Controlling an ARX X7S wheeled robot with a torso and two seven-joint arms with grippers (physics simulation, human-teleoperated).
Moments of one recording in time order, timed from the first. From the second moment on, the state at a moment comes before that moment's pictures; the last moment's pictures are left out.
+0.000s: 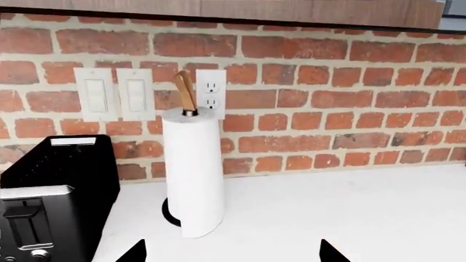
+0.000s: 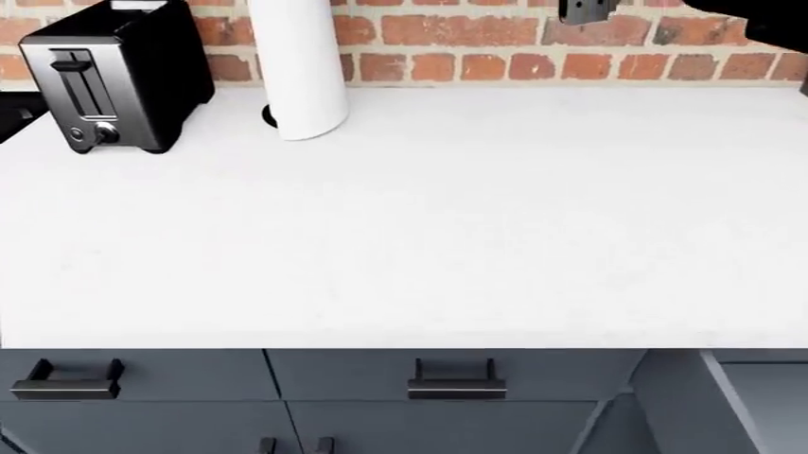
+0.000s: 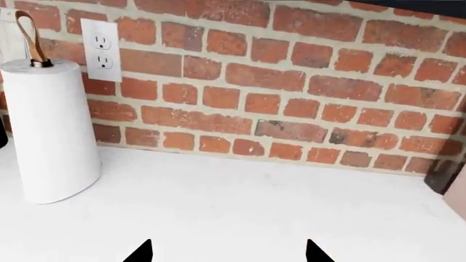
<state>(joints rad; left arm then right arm) -1.83 -0.76 0.59 -0.10 -1.96 -1.16 -0.94 2.00 0.66 -1.06 0.18 1.94 0.98 1.03</state>
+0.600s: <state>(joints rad) -1.61 -0.78 0.61 0.00 -1.99 -1.12 -0.87 1.77 0.73 -1.10 0.08 2.09 0.99 1.01</state>
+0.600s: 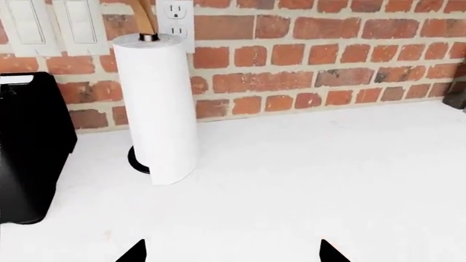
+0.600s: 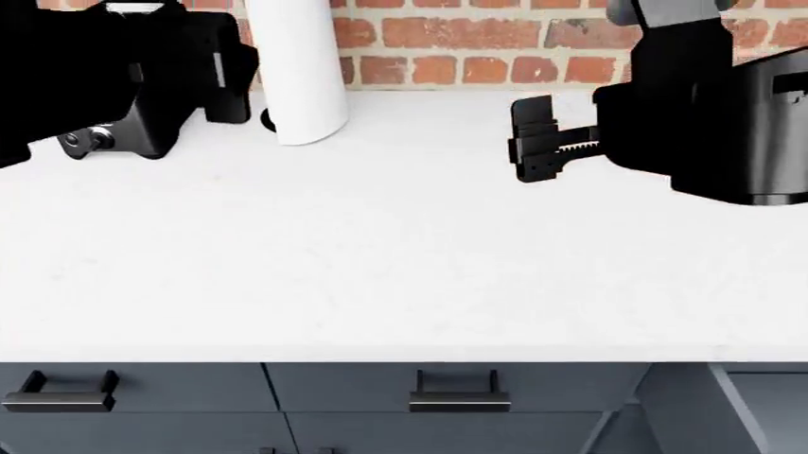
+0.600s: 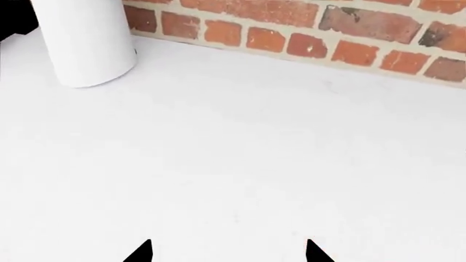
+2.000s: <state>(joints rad) -1.57 -0.79 0.64 0.04 -1.97 -1.10 -0.86 1.71 0.79 -1.09 -0.02 2.07 0.97 0.99</state>
